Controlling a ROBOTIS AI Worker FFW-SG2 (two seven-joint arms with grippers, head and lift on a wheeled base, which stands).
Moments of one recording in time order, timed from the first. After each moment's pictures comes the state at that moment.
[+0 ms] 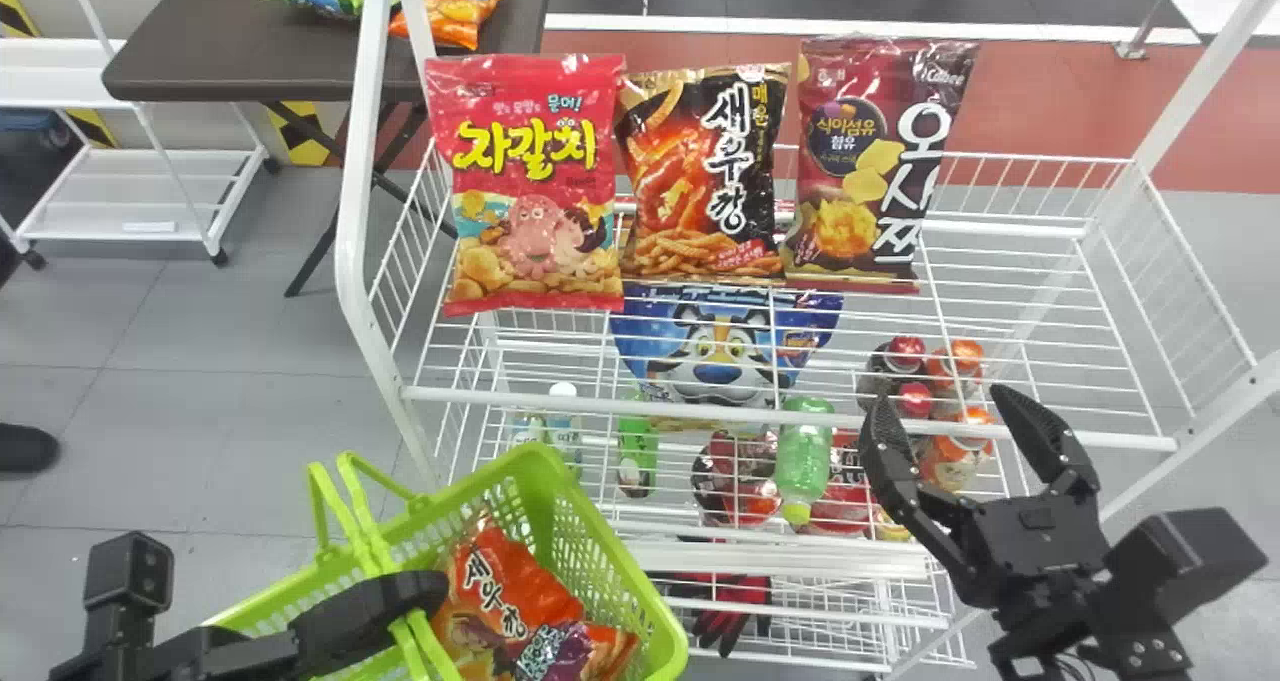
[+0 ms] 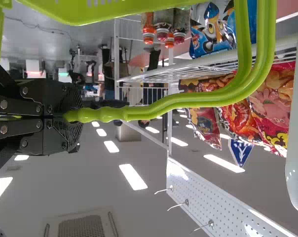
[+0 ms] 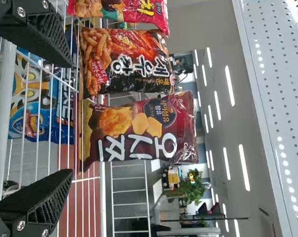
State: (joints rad) left arm 0.29 0.13 0.47 -1.73 0.35 1.54 -1.57; right arm 0.58 -0.15 0.05 -1.86 -0.22 -0.26 0.10
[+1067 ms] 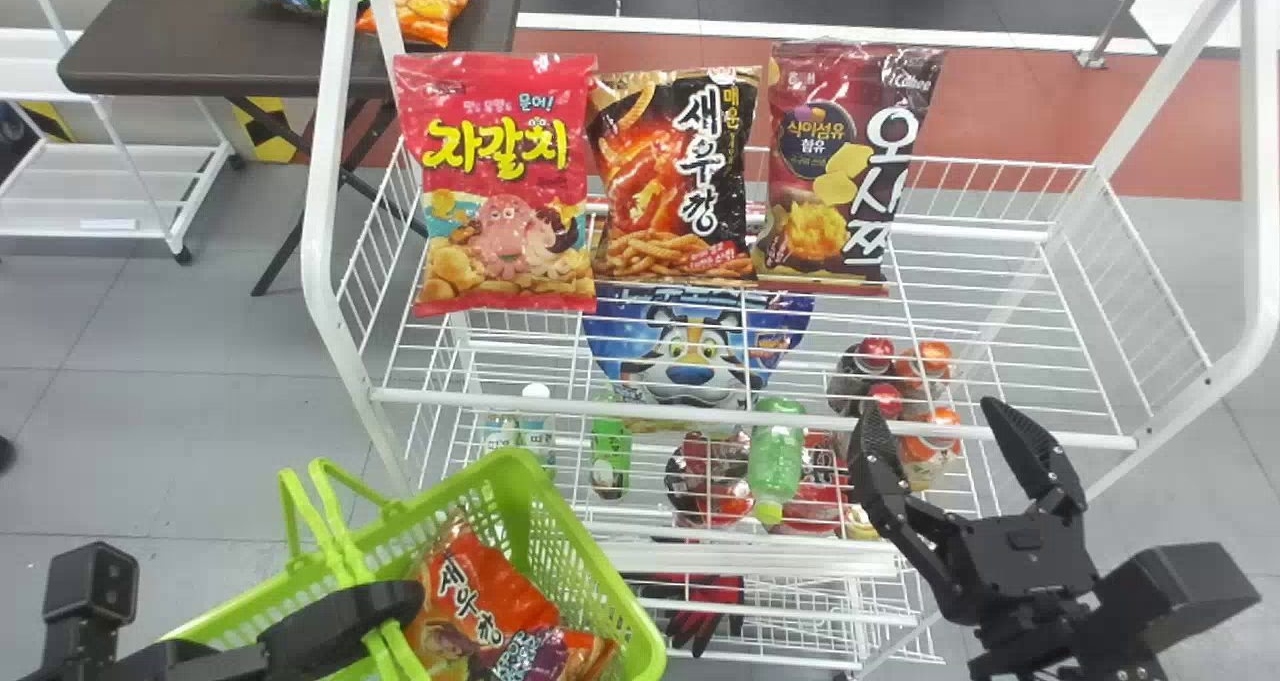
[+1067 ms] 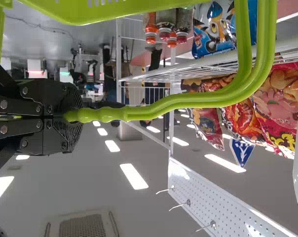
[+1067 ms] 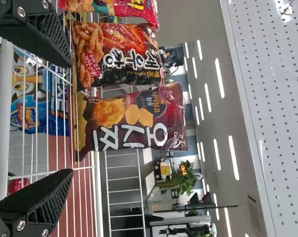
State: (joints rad) left arm 0.30 0.12 0.47 -1.75 0.35 1.54 -1.57; right arm 0.61 -0.13 0.04 -1.87 -0.22 -0.31 0.10
